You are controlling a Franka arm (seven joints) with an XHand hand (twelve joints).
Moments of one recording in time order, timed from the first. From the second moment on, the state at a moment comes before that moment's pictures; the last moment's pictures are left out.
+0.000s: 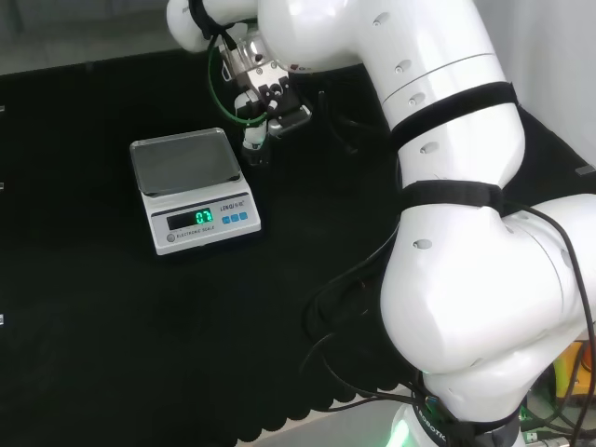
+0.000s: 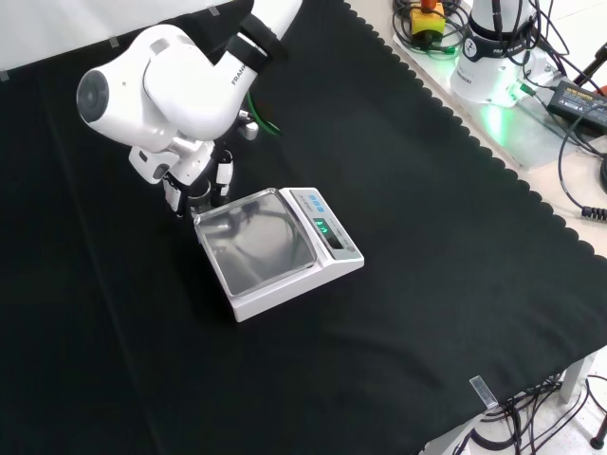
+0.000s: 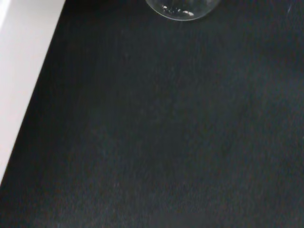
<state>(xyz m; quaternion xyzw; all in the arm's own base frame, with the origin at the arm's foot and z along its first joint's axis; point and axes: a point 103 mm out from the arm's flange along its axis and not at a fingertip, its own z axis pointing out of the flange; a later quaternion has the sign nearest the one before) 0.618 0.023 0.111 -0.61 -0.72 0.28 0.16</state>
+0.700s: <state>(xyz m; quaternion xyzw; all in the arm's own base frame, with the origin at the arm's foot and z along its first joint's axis) 0.619 0.015 0.150 -0.62 -0.72 0.30 0.14</state>
